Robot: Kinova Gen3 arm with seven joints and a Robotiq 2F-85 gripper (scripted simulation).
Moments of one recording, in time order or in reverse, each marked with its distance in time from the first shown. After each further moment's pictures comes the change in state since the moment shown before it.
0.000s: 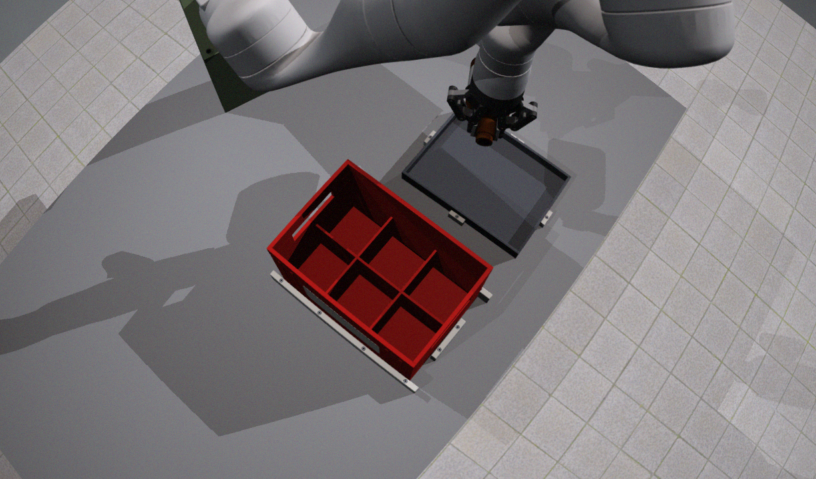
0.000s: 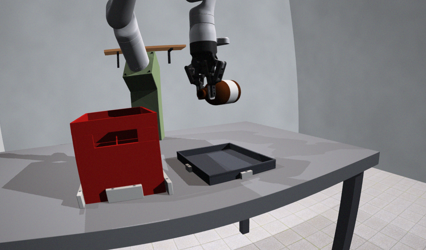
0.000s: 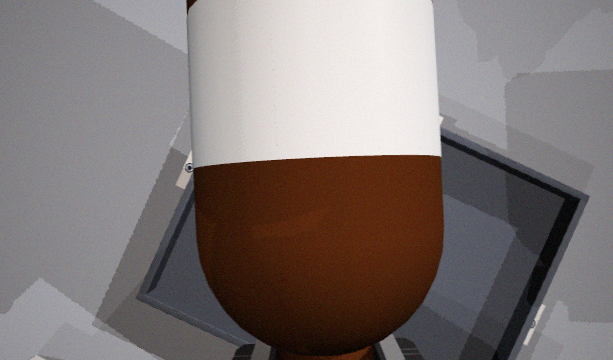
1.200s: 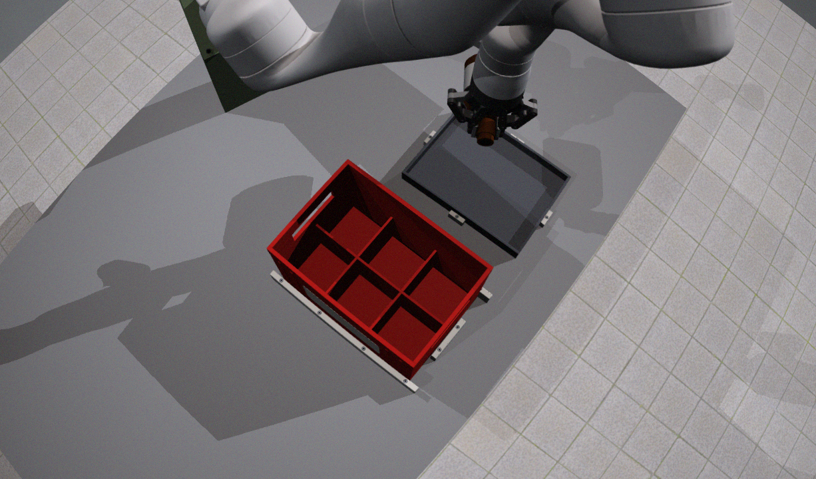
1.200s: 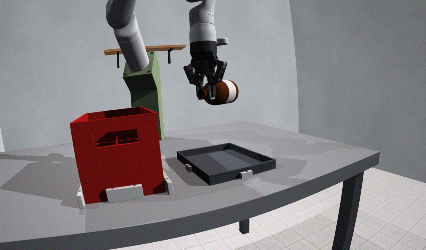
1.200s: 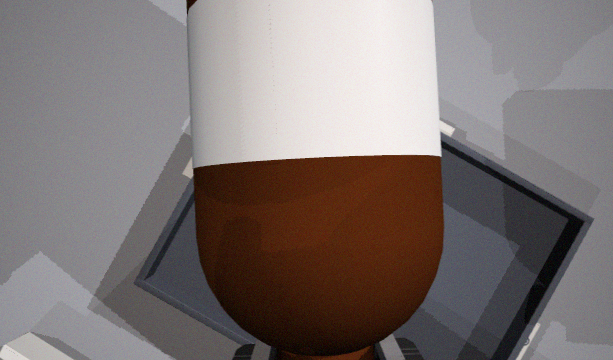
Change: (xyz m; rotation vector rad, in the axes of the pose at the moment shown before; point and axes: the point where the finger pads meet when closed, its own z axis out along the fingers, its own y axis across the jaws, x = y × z) arm 0.000 0.000 0.000 -0.001 0.000 -0.083
